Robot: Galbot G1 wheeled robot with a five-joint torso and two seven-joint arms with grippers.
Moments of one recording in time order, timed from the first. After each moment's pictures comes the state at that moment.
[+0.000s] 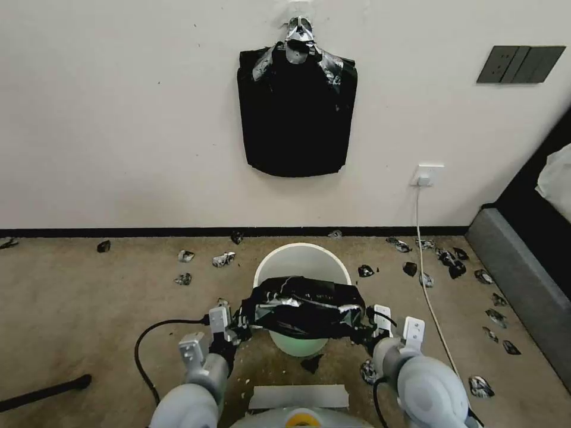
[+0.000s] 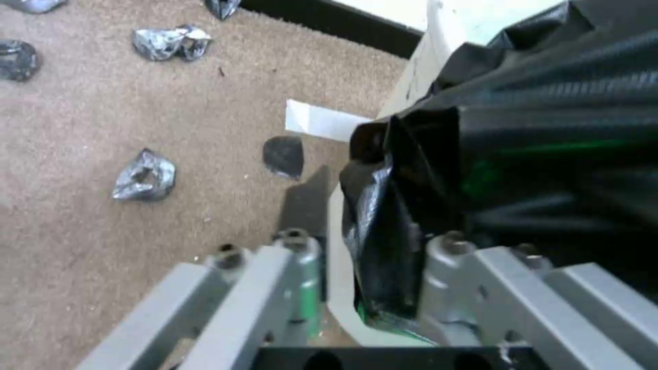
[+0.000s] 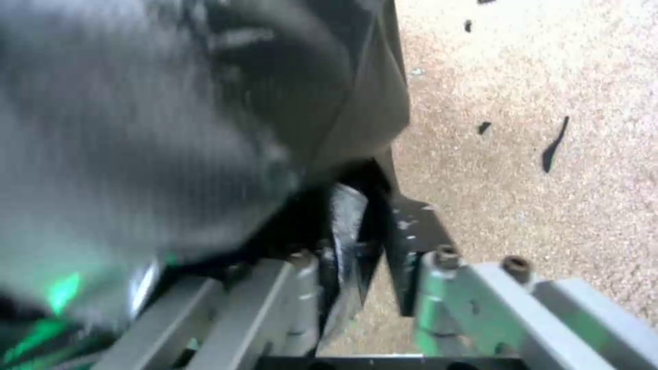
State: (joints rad) left arm 1.61 -1.07 -0.14 -2.08 -0.78 0.18 -0.46; right arm -1.55 1.07 0.20 2.14 1.03 -0.51 0.63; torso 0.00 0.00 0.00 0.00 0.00
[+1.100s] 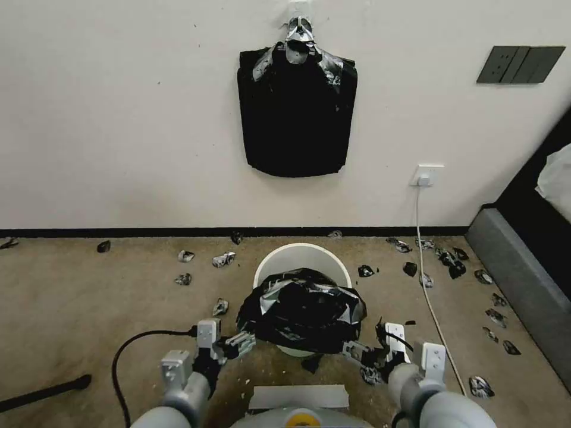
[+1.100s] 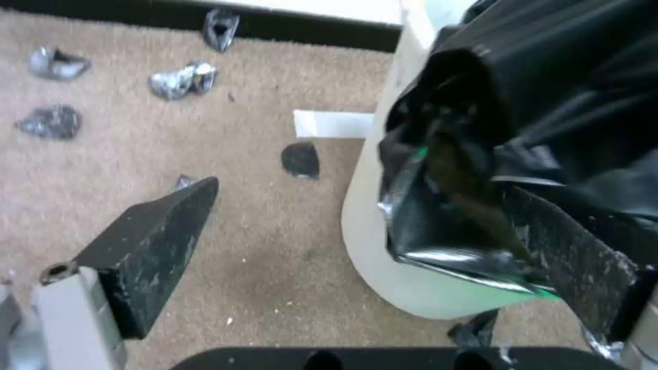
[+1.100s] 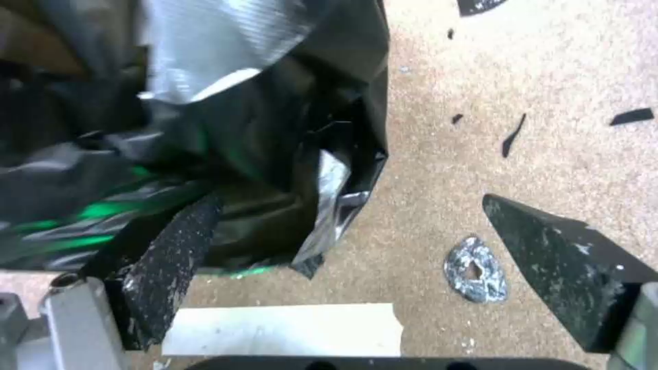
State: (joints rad) left arm 1.79 -0.99 -0.26 -2.17 -0.61 0.17 -0.30; right arm -1.76 1.03 0.25 2.33 0.90 -0.51 0.60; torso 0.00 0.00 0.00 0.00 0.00
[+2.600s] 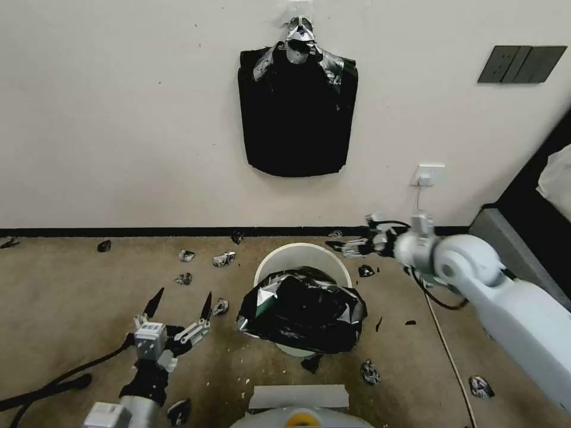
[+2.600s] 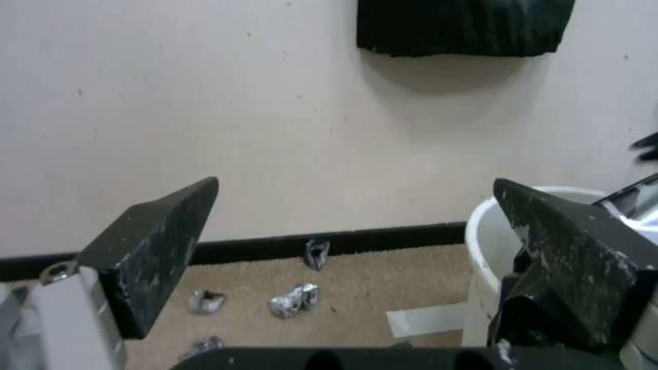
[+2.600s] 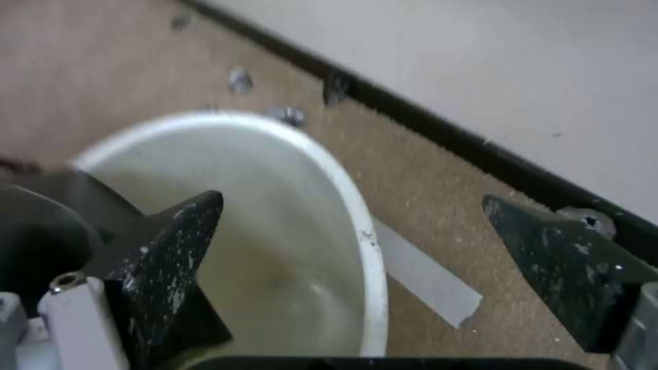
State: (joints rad) left arm 2.01 -1.29 -0.59 -2.22 -0.21 -0.27 -0.01; right arm -0.74 0.80 -0.06 1.71 0.76 -0.65 -0.36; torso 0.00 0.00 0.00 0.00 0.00
